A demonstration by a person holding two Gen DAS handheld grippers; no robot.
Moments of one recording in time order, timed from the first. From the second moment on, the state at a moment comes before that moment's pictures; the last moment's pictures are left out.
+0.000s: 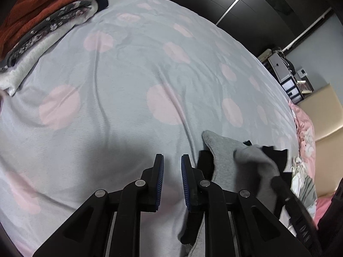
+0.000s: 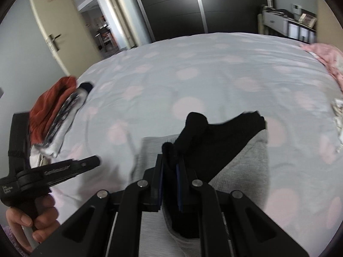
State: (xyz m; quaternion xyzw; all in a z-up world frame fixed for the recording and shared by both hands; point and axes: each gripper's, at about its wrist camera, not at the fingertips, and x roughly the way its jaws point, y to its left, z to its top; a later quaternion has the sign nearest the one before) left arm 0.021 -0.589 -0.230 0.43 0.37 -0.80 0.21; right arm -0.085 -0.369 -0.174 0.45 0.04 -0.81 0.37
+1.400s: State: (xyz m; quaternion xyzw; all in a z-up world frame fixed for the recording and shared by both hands) left arm 0.044 -0.494 -0.207 0.50 0.35 -0.79 0.09; right arm -0.043 -0.239 -0.201 0.52 -0.06 -0.75 0.40
